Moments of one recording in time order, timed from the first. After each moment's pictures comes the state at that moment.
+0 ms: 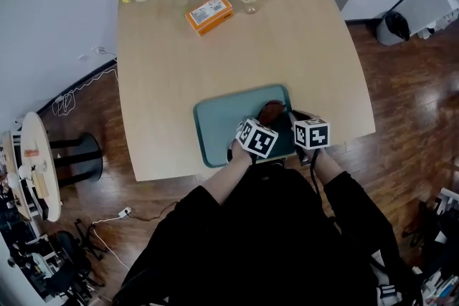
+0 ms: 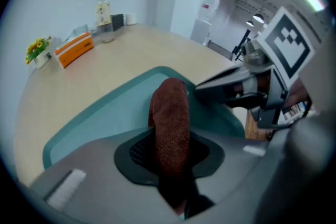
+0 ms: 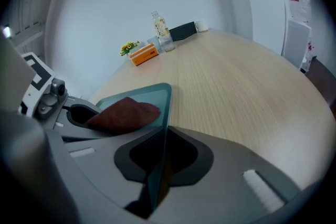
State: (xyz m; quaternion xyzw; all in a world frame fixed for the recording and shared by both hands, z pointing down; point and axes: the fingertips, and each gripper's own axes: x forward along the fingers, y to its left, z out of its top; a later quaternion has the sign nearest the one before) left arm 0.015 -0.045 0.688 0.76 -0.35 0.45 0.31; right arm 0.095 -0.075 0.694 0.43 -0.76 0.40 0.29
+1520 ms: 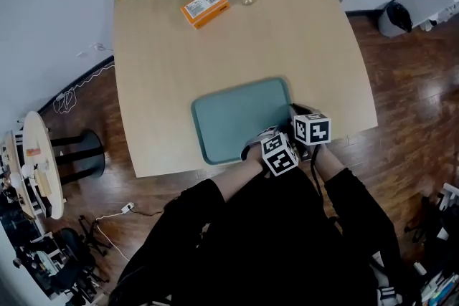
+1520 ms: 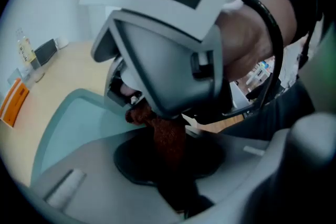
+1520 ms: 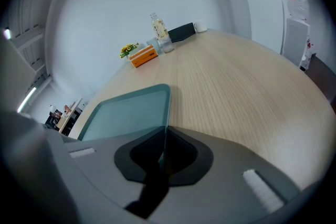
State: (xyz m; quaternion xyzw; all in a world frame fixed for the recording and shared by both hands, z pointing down) left arm 0.122 0.033 0.690 0.86 -0.12 0.47 0.17; right arm 0.099 -0.077 0.695 0.43 -0.76 0.40 0.28
